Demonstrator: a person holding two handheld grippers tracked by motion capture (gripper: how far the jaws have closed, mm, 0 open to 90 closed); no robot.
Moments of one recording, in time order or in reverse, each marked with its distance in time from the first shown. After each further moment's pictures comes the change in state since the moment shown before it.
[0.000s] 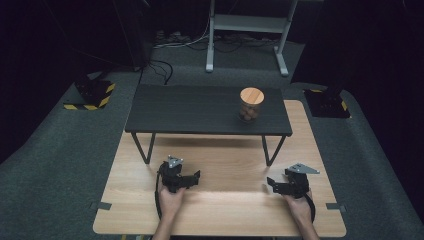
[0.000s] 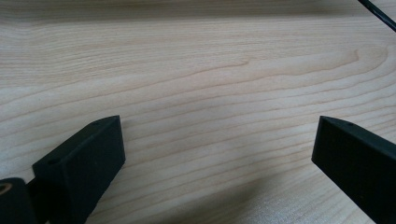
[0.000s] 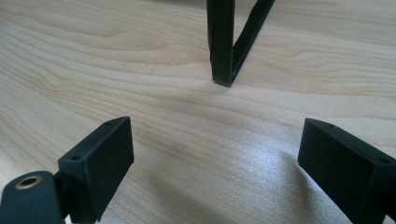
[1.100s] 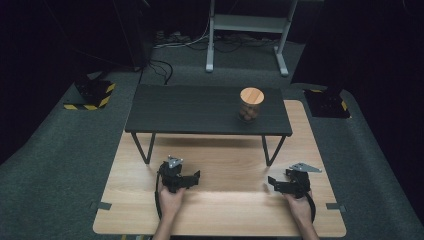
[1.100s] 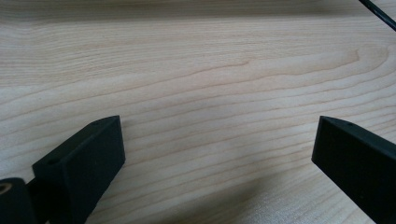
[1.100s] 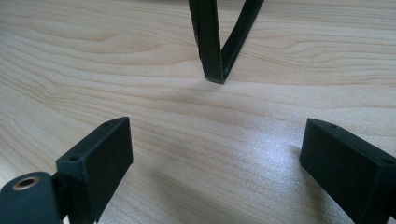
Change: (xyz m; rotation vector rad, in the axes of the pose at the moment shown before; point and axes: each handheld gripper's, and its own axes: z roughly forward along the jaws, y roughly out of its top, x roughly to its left) left arm -0.001 0.000 0.000 0.001 0.003 0.000; right arm -0.008 0.001 0.001 0.005 0.015 0.050
